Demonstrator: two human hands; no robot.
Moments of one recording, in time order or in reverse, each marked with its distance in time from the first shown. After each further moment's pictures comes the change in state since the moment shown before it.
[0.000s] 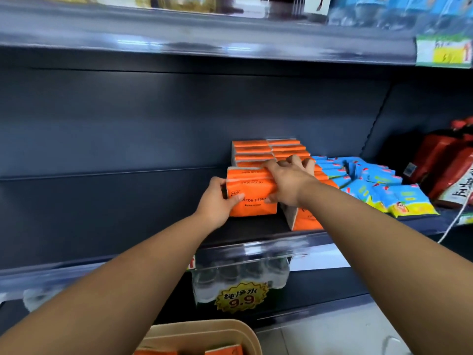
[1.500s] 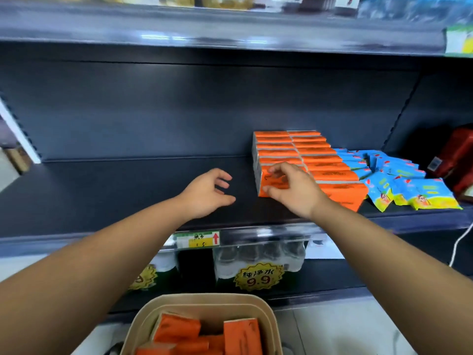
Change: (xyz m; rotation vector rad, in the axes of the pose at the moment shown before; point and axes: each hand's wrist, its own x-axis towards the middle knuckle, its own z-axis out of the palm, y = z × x) left_hand -0.055 0.017 -0.080 0.190 -0.147 -0.031; right_hand -0.037 -0.041 0.029 0.698 0.189 0.021
